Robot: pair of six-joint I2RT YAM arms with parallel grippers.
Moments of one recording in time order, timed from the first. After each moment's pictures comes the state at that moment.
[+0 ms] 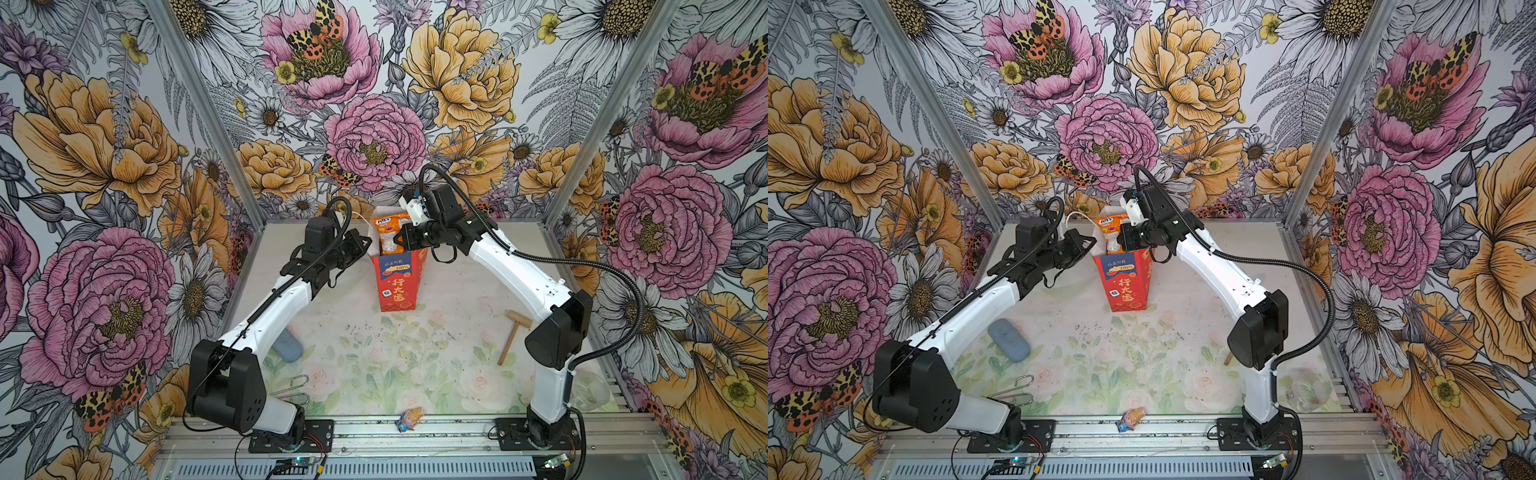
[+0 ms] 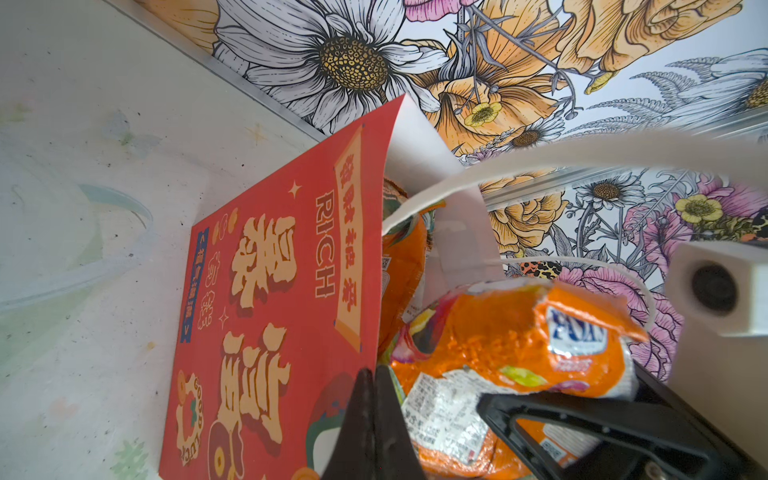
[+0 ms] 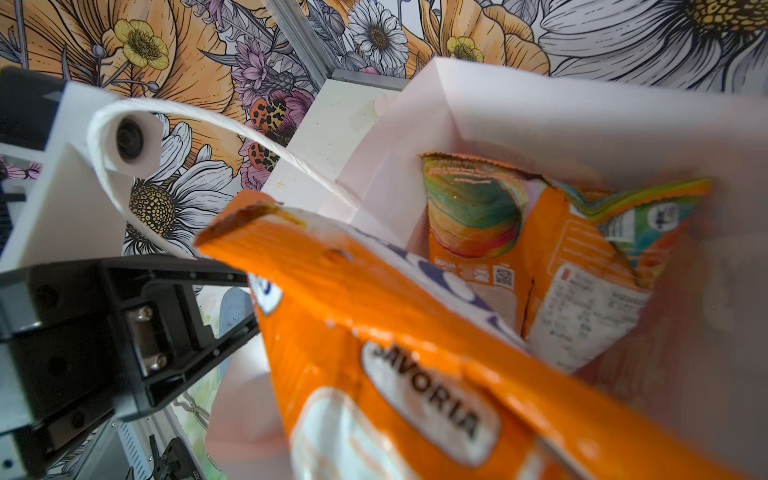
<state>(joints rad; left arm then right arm) -0.29 1.44 1.17 -0.13 0.35 -0.89 0.59 1.92 2.03 -0.83 -0.30 0.31</state>
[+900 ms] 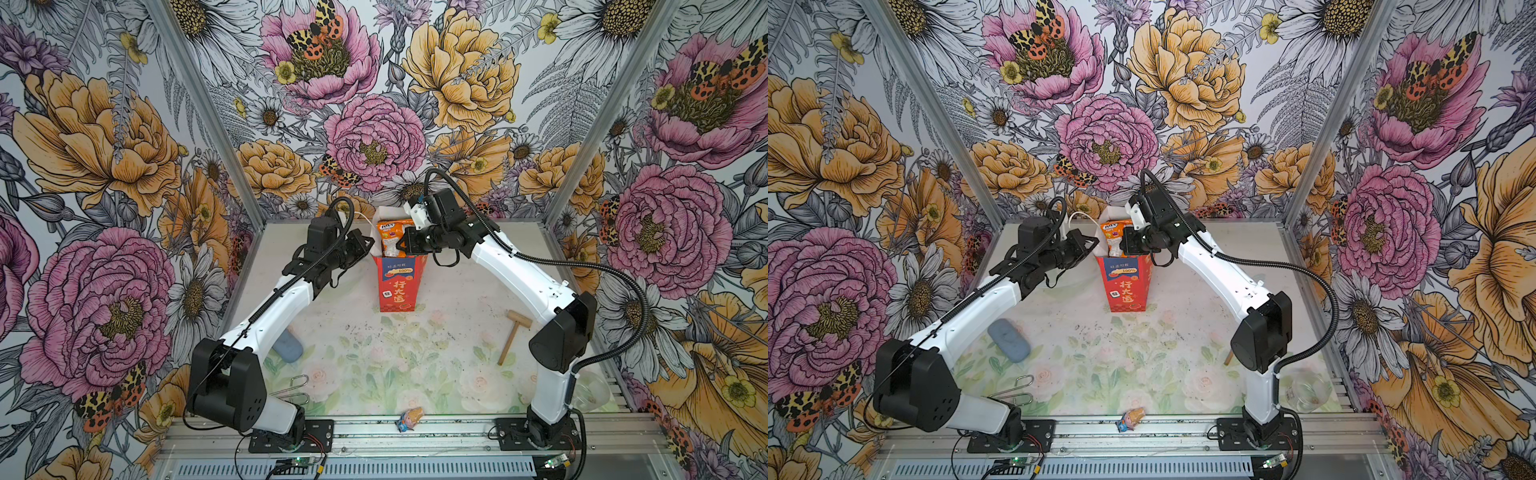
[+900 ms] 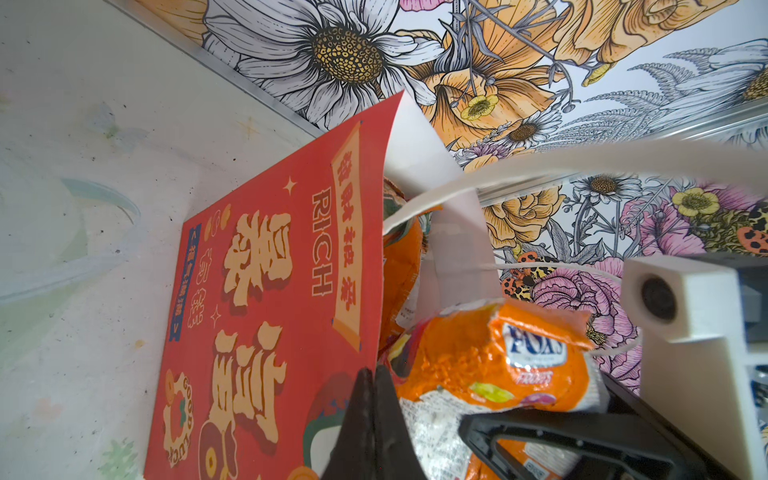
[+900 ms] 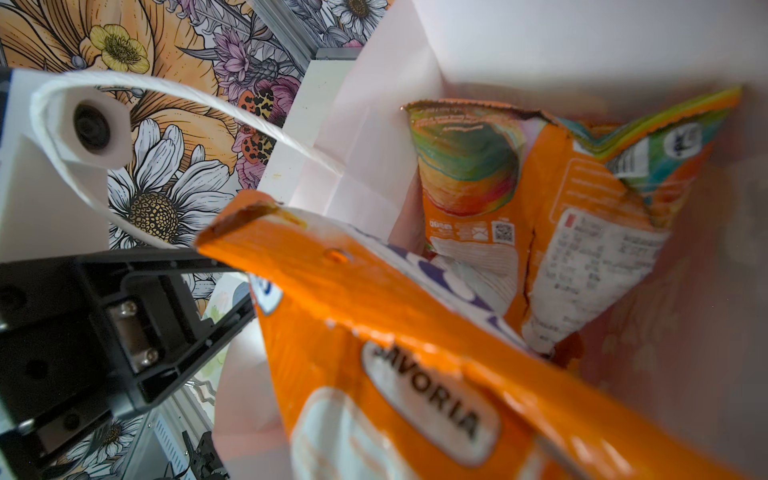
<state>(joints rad) -0.31 1.45 1.17 -0.13 0.35 -0.89 0.60 1.90 1.98 -0.86 -0.31 0.40</state>
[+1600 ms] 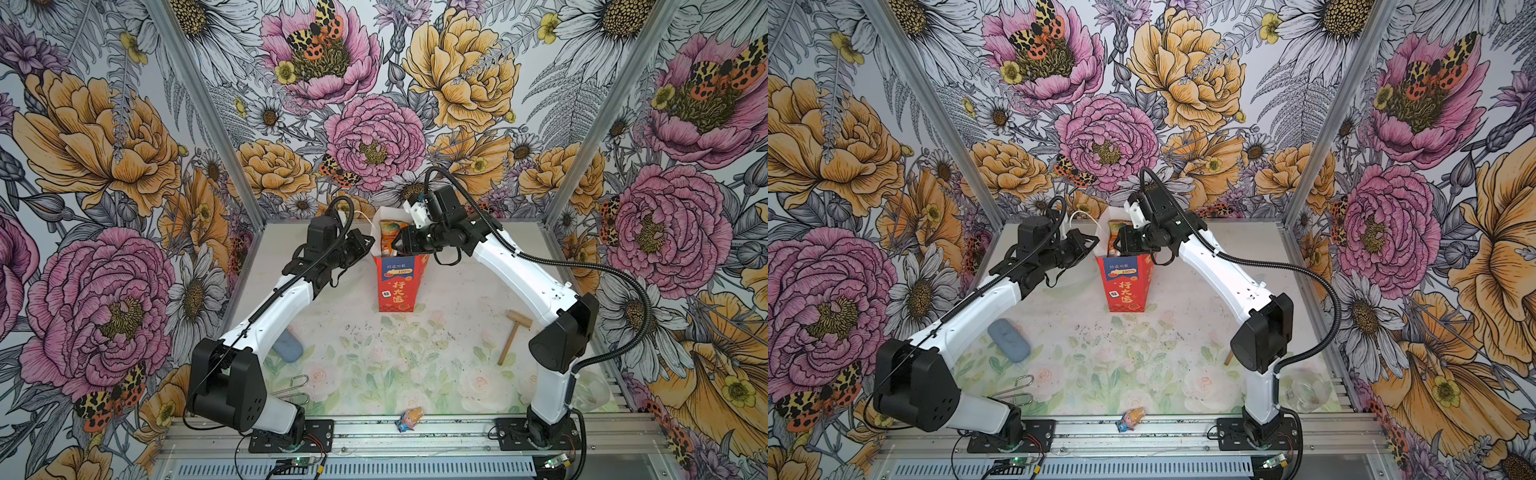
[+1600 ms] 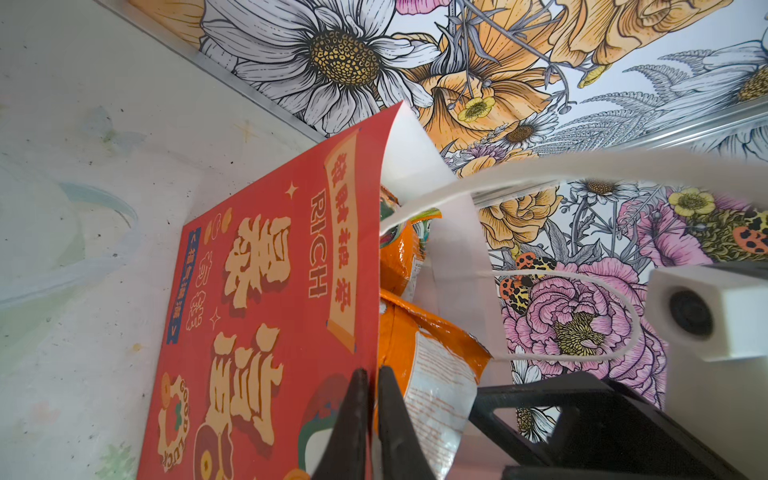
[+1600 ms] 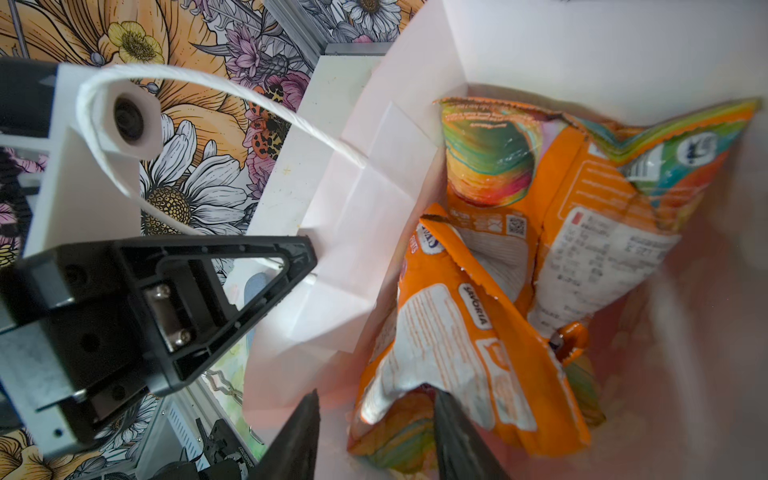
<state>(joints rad) -0.31 1.45 1.18 -0.13 0.35 -0.89 0.60 1.90 2.03 -0.91 -0.33 0.40</state>
